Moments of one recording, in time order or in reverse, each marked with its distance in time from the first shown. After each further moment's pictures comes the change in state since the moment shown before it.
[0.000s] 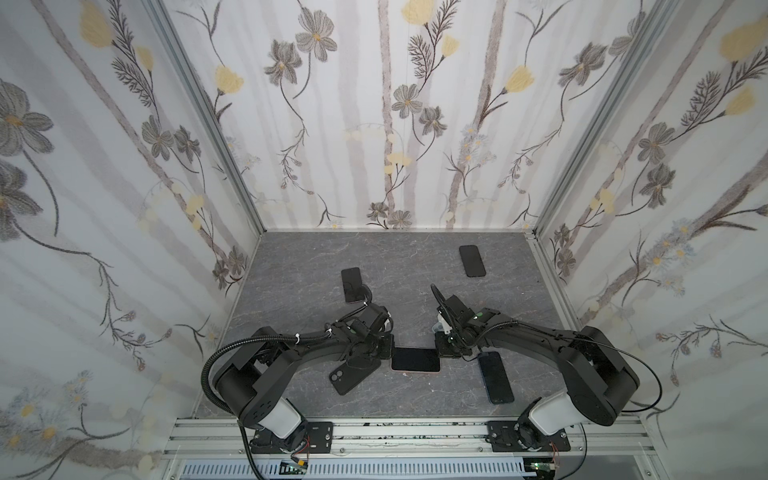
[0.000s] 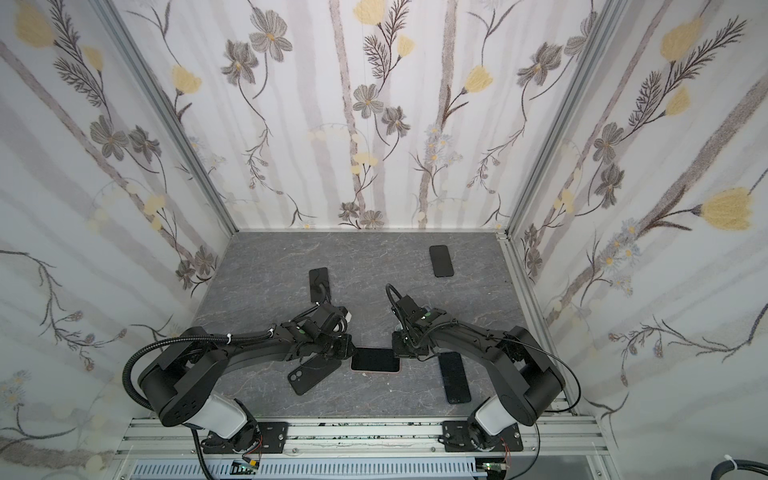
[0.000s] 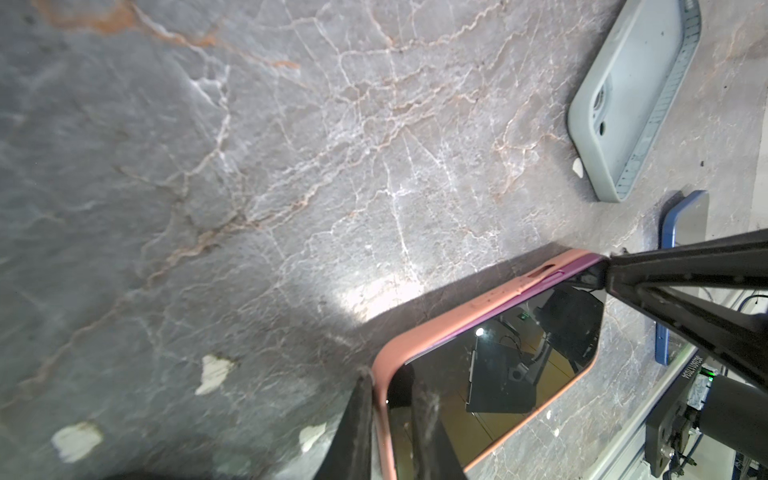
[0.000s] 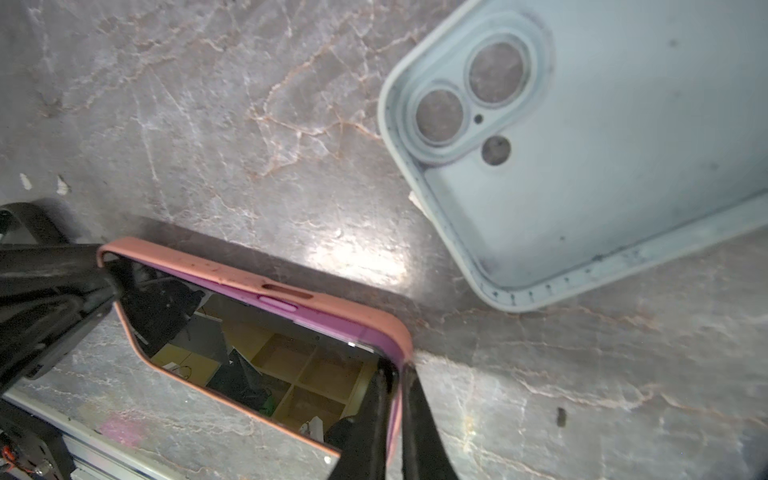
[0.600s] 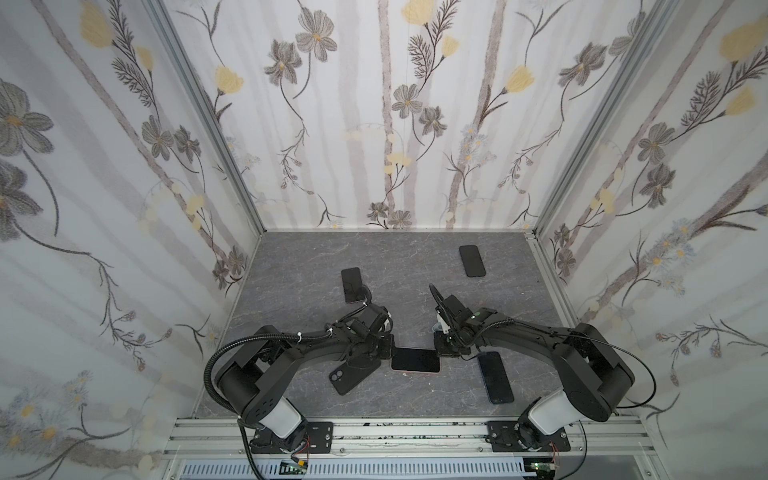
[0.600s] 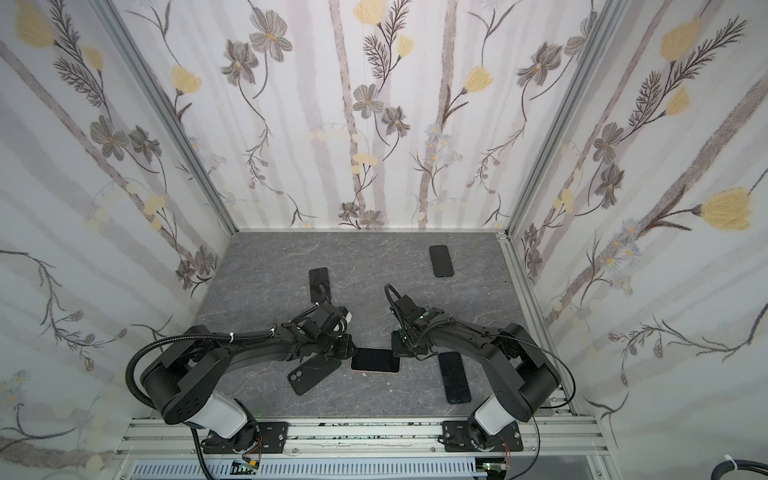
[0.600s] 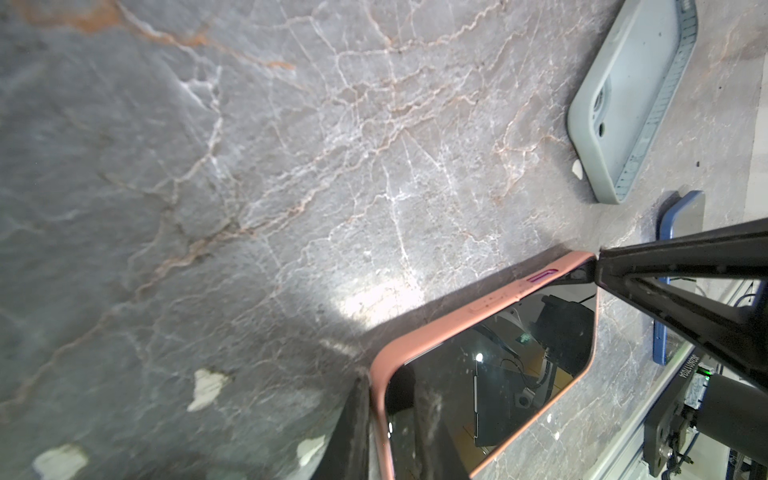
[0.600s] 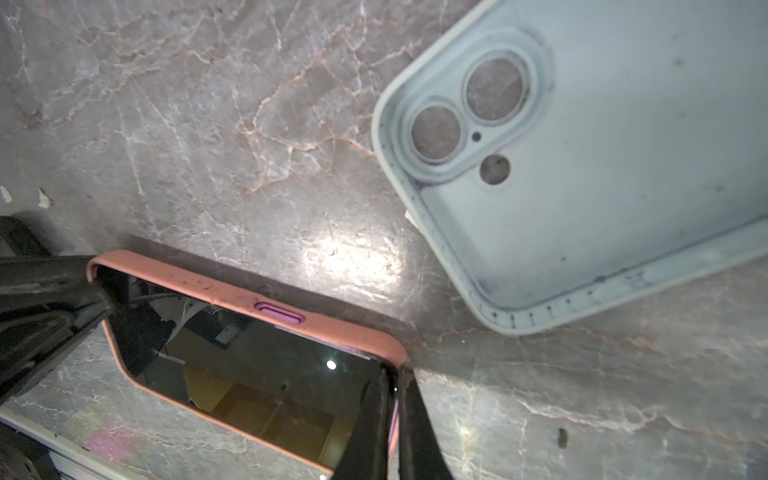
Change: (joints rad) left arm 0.002 0.016 -0.009 0.033 0.011 0.003; right arm 0.008 0.047 -0.001 0.008 0.021 0.000
